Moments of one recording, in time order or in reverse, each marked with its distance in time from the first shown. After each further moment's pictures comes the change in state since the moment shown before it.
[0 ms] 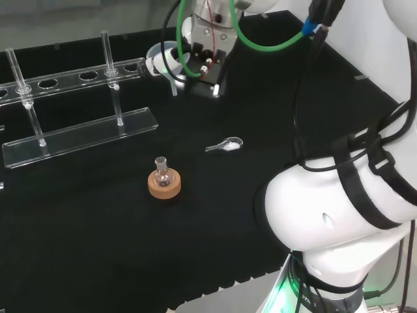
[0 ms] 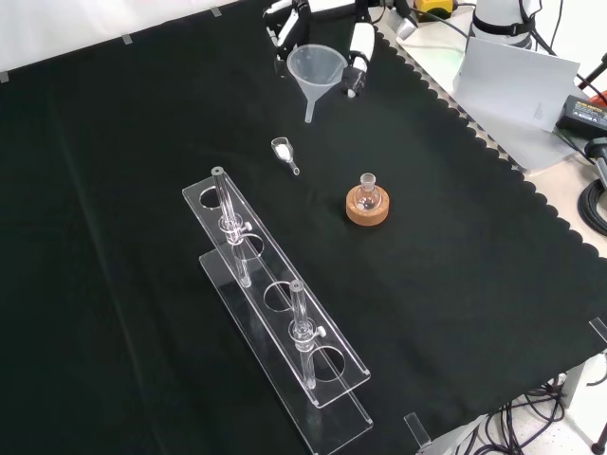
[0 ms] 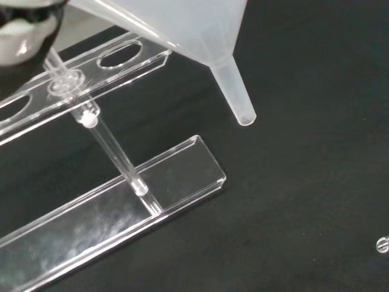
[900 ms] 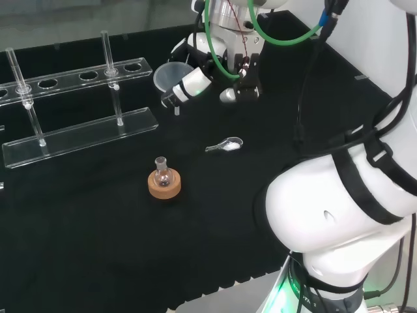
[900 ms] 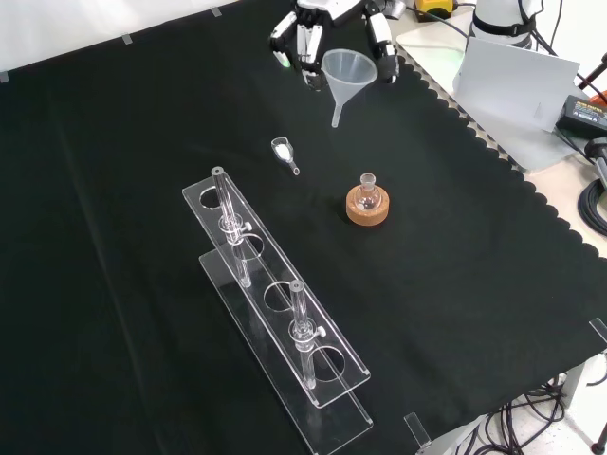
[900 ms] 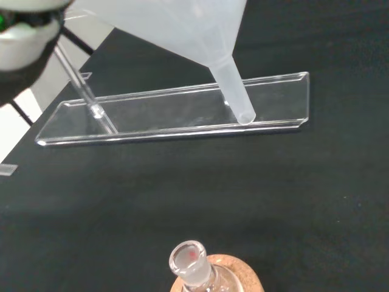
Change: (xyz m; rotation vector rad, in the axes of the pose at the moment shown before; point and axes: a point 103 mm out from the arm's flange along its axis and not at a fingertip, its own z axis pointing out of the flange) arm -0.044 -0.005 0.008 0.173 -0.071 -0.548
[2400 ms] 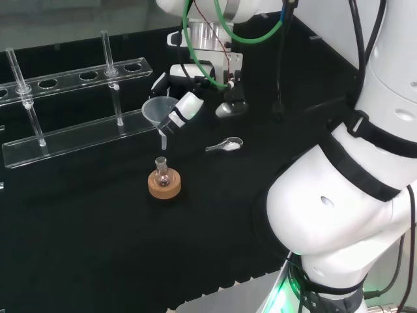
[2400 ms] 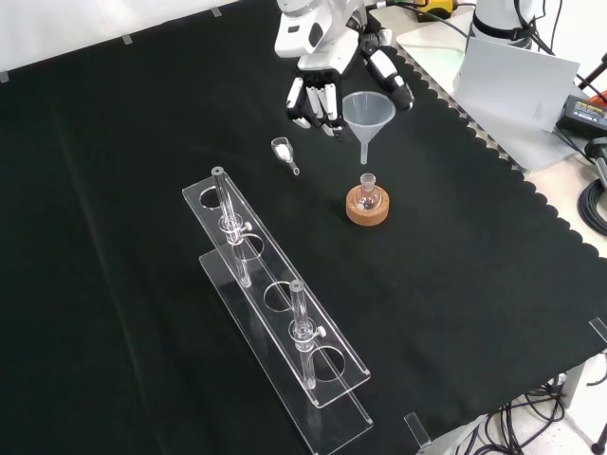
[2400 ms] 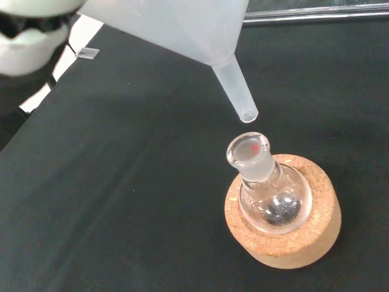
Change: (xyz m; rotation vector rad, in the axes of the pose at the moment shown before) arm 0.003 0.021 0.059 0.248 0.080 -0.232
